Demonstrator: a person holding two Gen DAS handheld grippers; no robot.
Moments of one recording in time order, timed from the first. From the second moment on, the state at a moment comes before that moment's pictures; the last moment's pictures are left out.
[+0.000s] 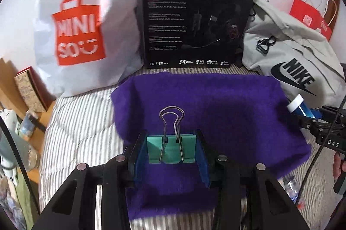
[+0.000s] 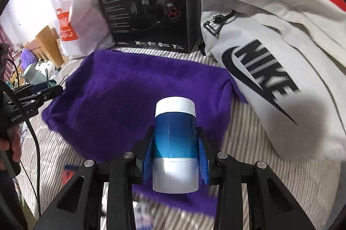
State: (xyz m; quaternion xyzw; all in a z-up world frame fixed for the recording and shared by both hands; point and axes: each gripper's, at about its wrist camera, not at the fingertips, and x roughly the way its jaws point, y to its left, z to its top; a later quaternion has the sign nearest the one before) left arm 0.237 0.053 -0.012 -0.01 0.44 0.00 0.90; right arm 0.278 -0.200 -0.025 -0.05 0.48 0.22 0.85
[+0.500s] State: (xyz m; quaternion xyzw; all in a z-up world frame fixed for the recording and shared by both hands) left arm 0.314 0.040 -0.057 -0.01 0.48 -0.01 0.88; right arm 0.346 -0.156 -0.083 -0.09 0.51 0.20 0.83
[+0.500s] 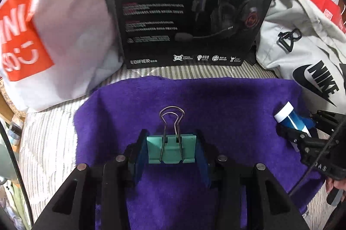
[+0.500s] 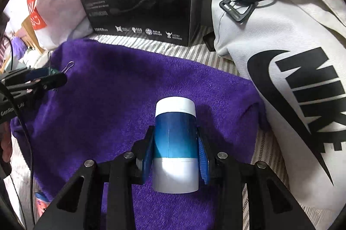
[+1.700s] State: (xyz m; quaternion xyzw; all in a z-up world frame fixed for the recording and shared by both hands) left arm 0.244 0.009 -0.041 0.02 0.49 0.01 0.87; right arm 0.265 -0.204 -0.036 -0.06 0.50 0.20 0.84
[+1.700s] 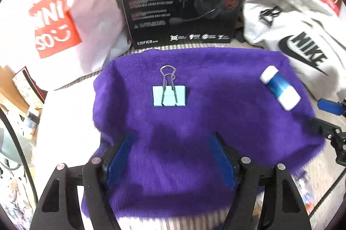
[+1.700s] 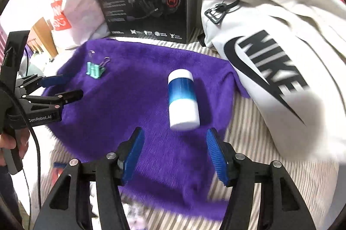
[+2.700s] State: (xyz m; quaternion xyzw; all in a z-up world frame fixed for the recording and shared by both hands) left arm 0.086 -0.016 -0.079 0.01 0.49 0.03 0.87; right arm 0.104 -0.261 -0.036 0.06 0.50 0.13 0.85
